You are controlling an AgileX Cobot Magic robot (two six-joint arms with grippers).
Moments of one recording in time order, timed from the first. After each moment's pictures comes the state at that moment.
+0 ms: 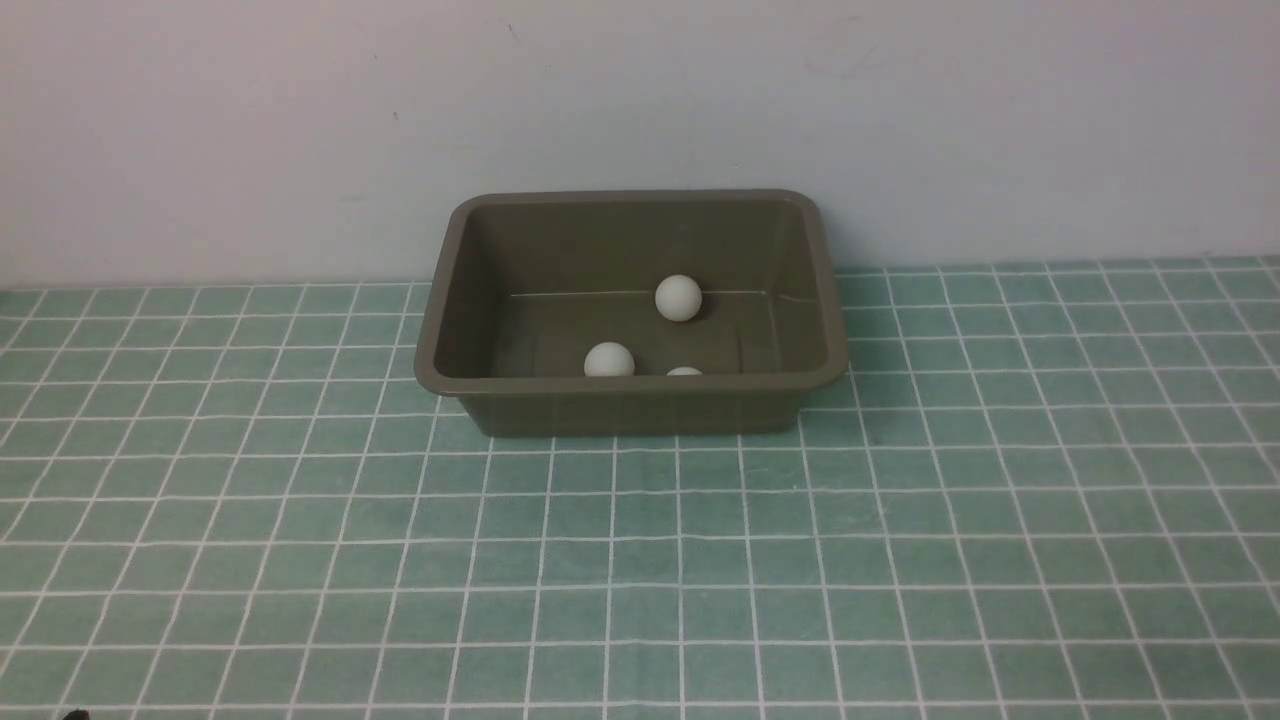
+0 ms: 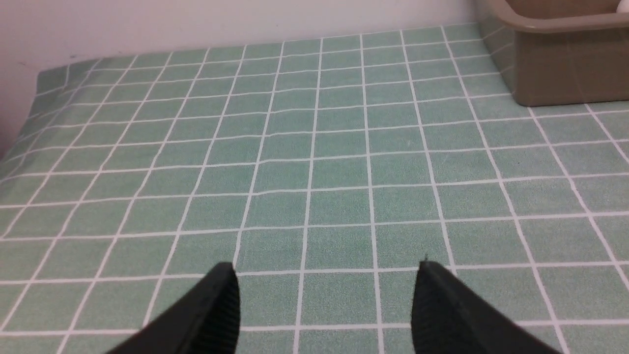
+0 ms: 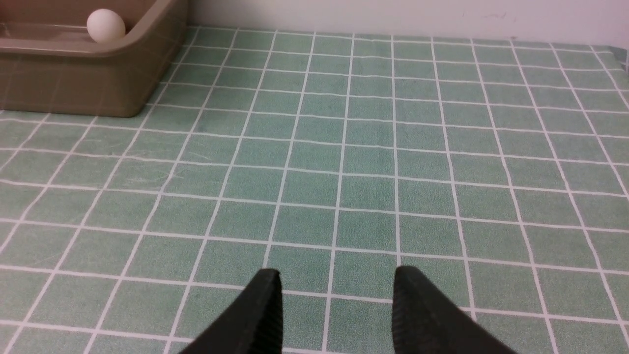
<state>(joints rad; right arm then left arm) 0.04 0.18 -0.17 0.03 0.56 -0.06 -0.01 -0.01 0.03 0.17 0.38 -0.13</state>
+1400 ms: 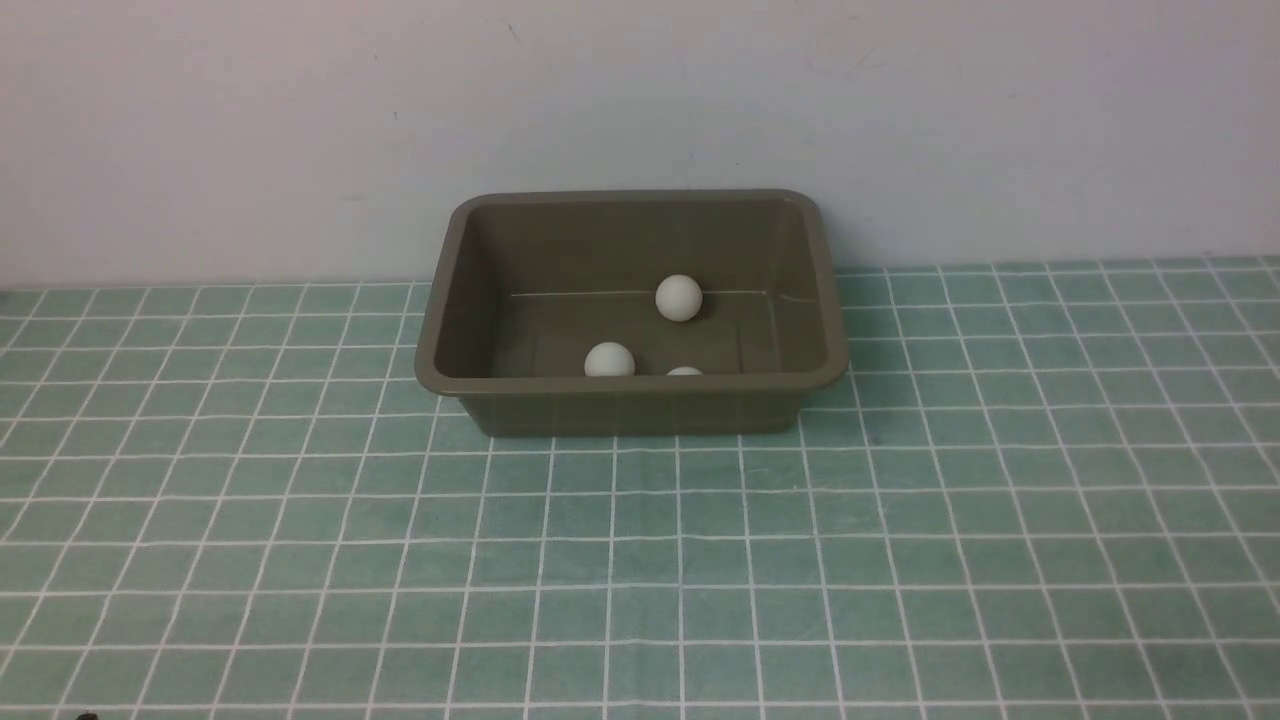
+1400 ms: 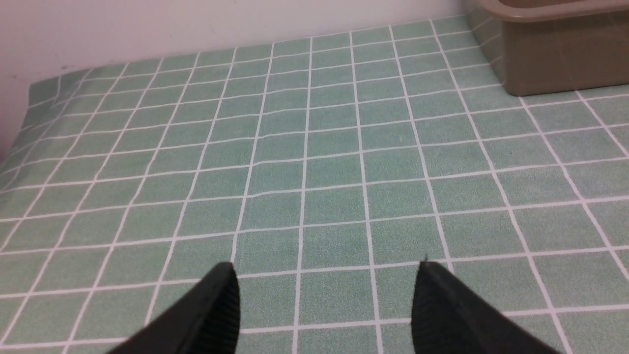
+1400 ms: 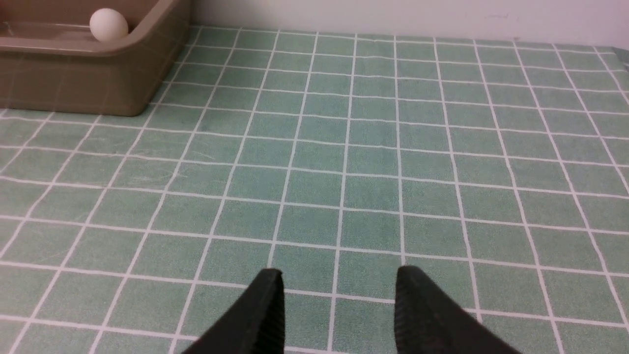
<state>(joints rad) 0.06 0.18 -0.17 0.03 0.56 -0.06 -0.01 -0.01 0.03 0.12 0.38 -0.05</state>
